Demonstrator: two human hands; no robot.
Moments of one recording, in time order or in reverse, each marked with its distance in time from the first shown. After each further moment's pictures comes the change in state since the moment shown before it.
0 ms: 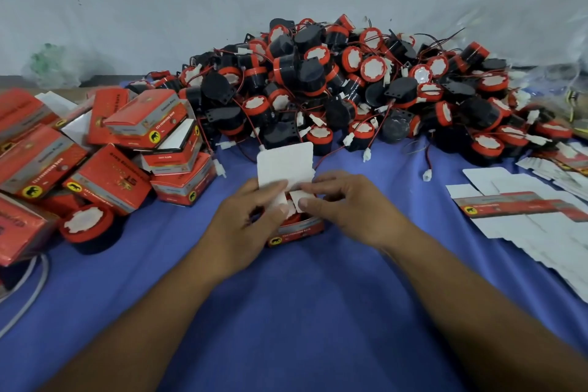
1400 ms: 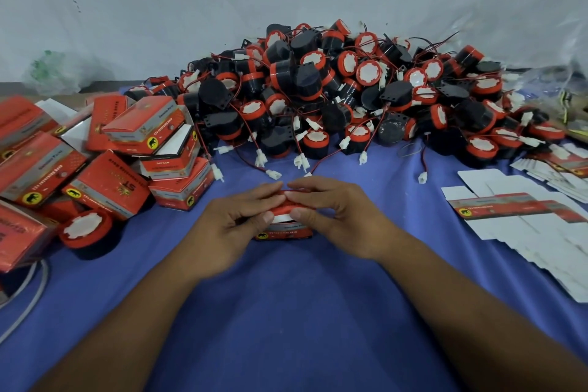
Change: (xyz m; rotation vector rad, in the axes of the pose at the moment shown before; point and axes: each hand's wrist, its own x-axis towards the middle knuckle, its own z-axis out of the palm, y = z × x) left_hand -0.002 -0.004 -0.017 -0.105 -0.110 -0.013; right_hand -0.005 0.002 0.006 -0.206 0.008 -0.409
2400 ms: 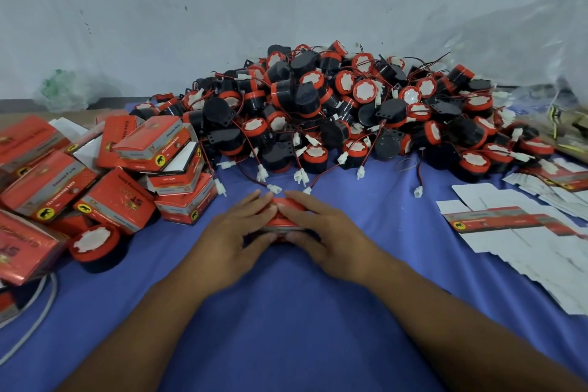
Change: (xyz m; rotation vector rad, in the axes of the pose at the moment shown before) left_hand -0.001 -0.010 -0.002 0.481 0.025 0.107; right_hand -0.002 0.000 0.015 -0.162 -0.055 -0.055
